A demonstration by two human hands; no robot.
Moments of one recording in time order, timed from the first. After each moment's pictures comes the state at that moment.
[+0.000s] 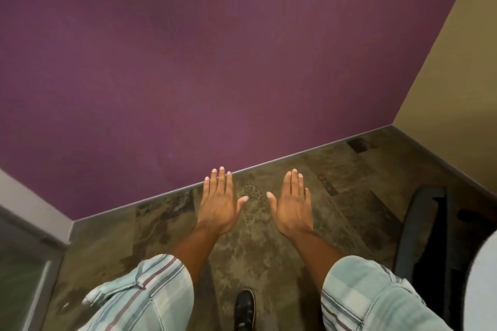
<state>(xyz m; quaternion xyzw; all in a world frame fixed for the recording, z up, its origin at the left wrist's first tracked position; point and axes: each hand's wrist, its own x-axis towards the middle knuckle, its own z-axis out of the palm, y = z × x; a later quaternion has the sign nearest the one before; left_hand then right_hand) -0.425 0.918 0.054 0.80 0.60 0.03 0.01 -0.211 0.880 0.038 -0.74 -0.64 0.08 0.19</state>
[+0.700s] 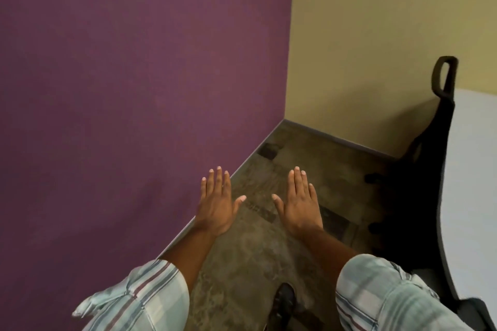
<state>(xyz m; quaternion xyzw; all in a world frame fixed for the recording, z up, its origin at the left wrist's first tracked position) -0.097 1.334 0.042 0.94 0.34 0.02 0.02 0.077 1.157 0.020 -0.89 -0.43 0.01 0.18</state>
